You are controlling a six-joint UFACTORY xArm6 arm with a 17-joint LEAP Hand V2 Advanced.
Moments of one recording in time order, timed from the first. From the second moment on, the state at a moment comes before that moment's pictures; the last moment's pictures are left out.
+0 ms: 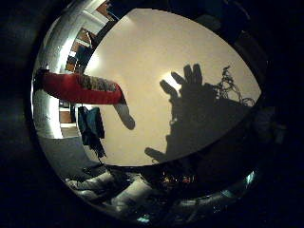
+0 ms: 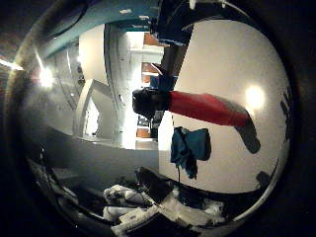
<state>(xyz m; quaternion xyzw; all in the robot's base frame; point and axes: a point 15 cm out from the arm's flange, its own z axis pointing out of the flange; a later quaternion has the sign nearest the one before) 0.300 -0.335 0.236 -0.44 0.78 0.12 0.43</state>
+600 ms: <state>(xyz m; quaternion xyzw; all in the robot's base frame) 0.339 -0.319 0.222 -0.46 0.77 0.12 0.42</state>
